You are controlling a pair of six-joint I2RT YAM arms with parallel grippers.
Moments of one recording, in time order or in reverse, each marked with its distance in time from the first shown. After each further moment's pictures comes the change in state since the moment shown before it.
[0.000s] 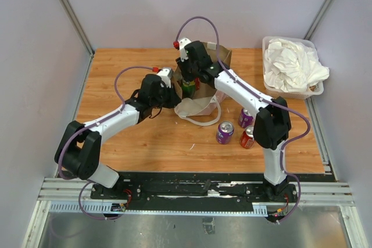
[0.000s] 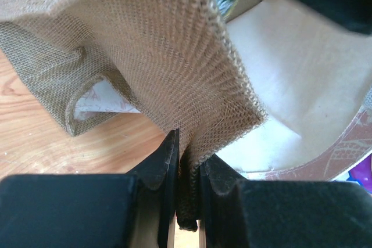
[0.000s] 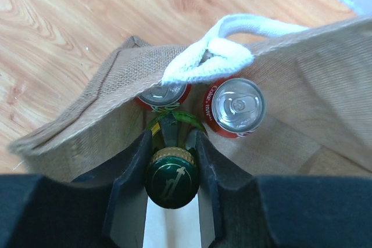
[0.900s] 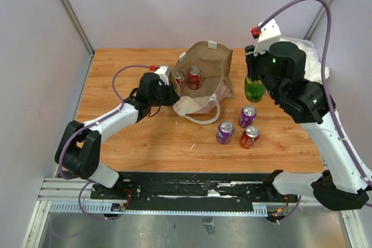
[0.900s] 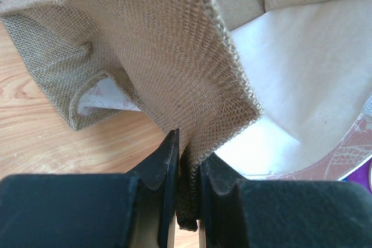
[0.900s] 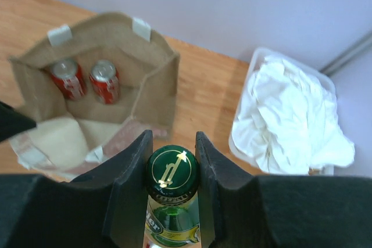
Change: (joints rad) left arm 0.032 0.008 0.014 0.013 -0.003 -0.021; right arm 0.001 -0.758 -0.026 -0.343 0.380 -0.055
